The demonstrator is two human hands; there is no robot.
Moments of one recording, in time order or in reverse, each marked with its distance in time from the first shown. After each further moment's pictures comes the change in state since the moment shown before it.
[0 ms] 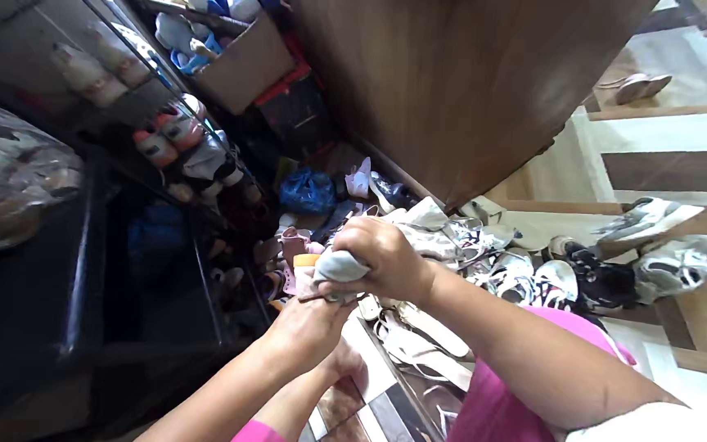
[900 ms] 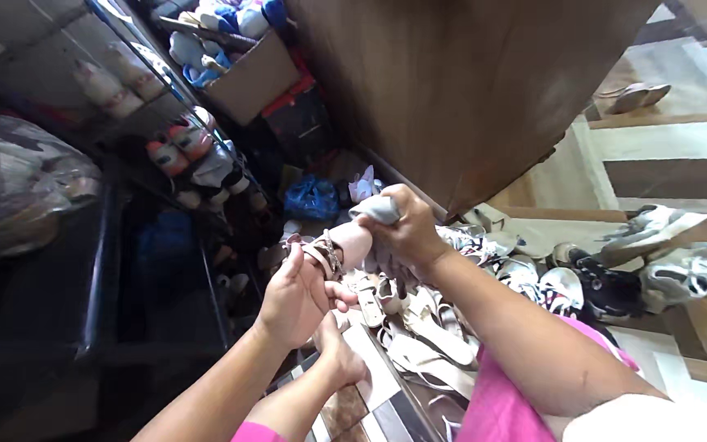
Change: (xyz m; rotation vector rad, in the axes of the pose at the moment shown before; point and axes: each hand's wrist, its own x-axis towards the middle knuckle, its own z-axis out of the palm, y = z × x) left_hand 0.023 -0.015 -0.014 -1.742 0.080 -0.293; right_hand -0.017 0.052 -0.008 -0.124 0.195 0.383
